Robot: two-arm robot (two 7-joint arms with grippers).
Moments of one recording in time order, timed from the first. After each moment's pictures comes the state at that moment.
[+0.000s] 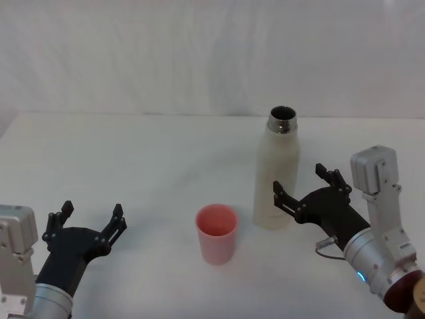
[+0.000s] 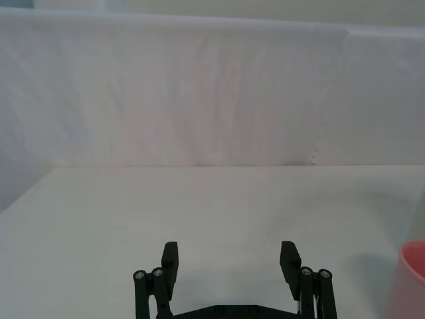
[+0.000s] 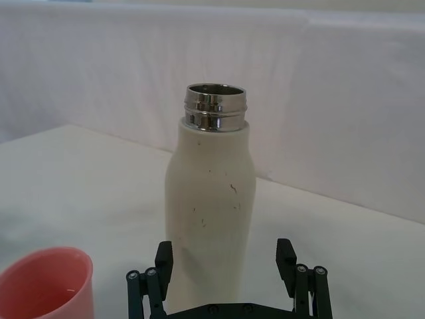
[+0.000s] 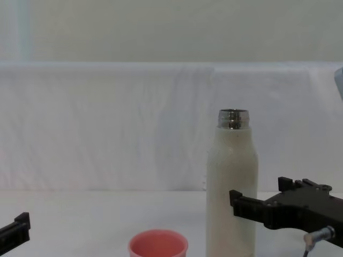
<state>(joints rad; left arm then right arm) 0.27 0.24 0.04 -1.85 -0.25 -0.02 -0.02 0.04 0.15 -0.27 -1.71 0.06 0.14 0.18</state>
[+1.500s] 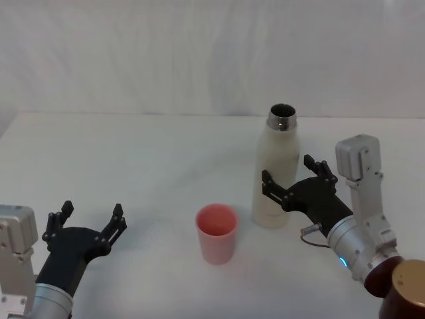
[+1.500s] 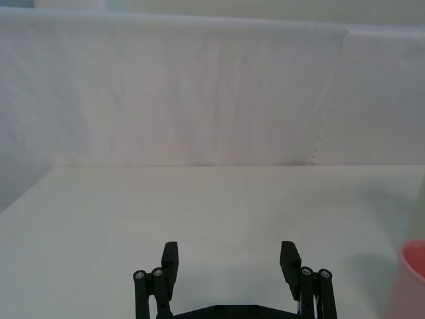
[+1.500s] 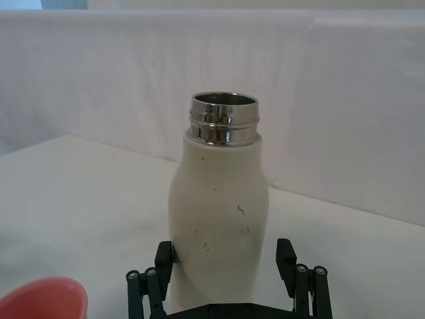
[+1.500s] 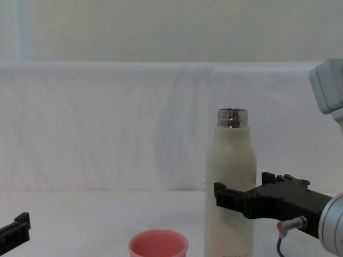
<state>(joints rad) 0.27 0.24 0.04 -1.85 -0.25 -0.02 -0.02 0.11 0.09 -0.29 -1.62 0.06 0.13 0.17</state>
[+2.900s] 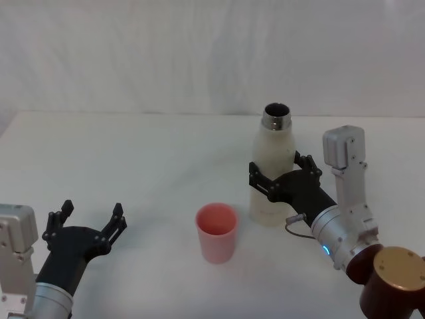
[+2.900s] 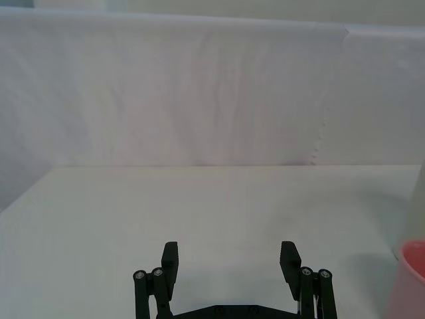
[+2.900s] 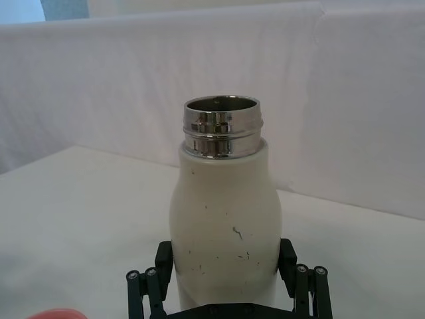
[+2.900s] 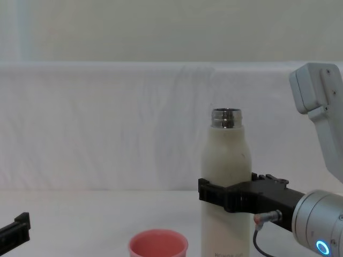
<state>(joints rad) 0.27 0.24 0.04 -1.85 -0.25 -0.02 -0.02 0.17 0.05 -0.30 -1.53 0.09 0.11 0.17</state>
